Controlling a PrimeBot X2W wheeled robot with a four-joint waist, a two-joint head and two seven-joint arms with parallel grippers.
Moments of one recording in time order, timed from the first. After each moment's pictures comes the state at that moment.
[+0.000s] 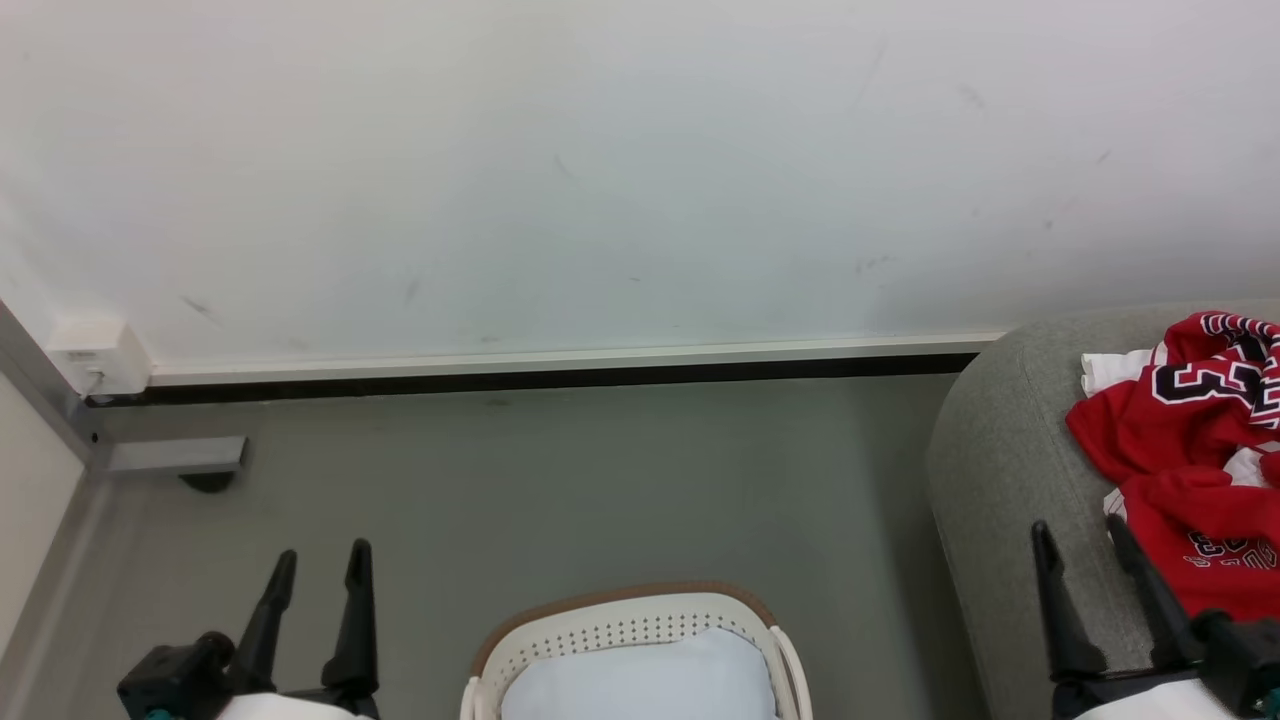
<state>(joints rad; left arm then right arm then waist) -0.03 0.21 -0.14 0.15 -0.46 0.03 -0.26 -0.06 -0.15 0.07 0.16 0.34 0.13 -0.19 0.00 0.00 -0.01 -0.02</state>
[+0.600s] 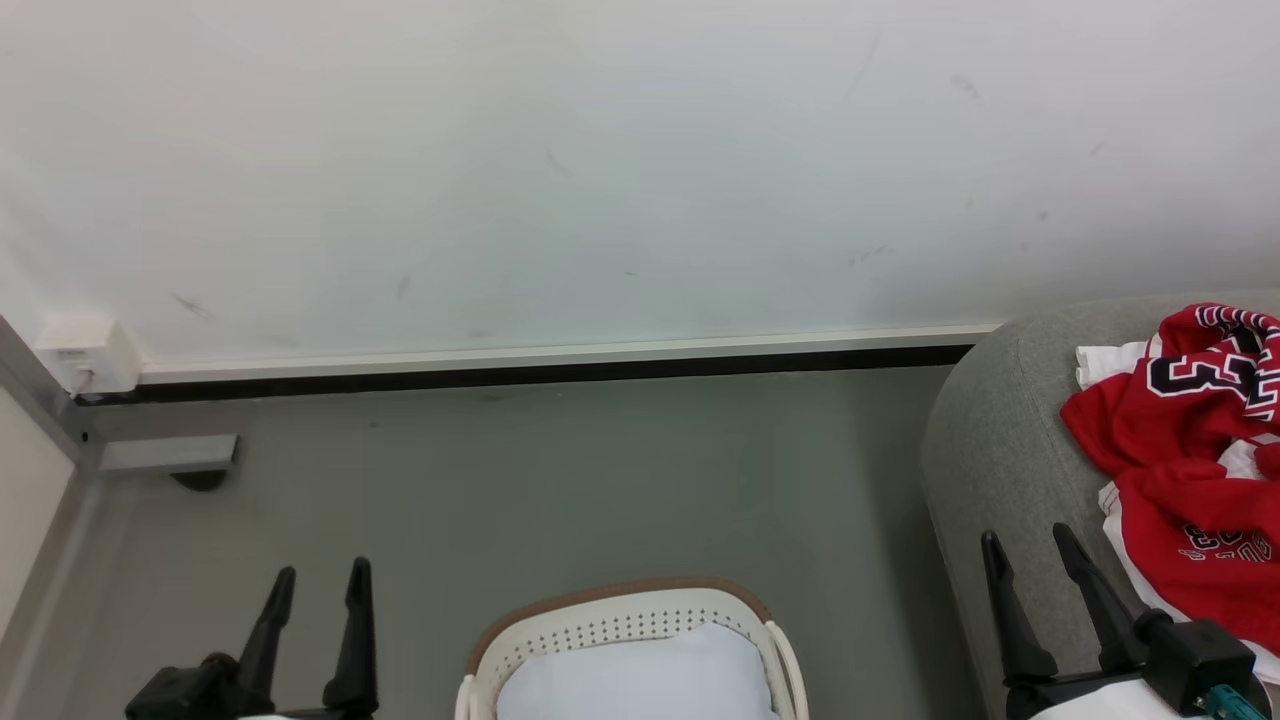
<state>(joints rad) -0.01 0.08 0.03 0.20 -0.27 -0.12 -0.26 -0.10 -0.10 0.14 0.28 0.33 0.13 -0.25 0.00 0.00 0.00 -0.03</state>
